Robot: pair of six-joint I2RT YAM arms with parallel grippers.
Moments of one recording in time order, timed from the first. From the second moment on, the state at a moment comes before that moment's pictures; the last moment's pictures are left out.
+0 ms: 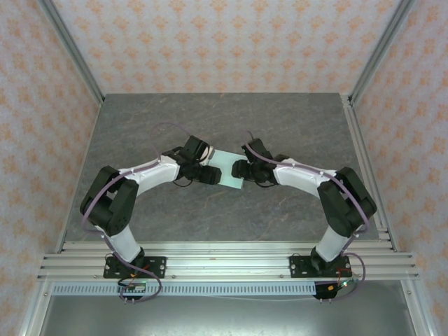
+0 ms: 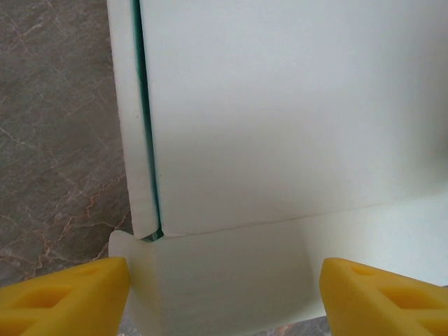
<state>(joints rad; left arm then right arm) -0.48 1.71 1.03 -0.41 0.15 -0.30 0.62 1.69 1.01 -0.30 -0.05 0.70</state>
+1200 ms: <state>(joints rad) -0.48 1.71 1.03 -0.42 0.20 -0.32 0.62 1.75 1.04 -0.29 -0.07 0.71</state>
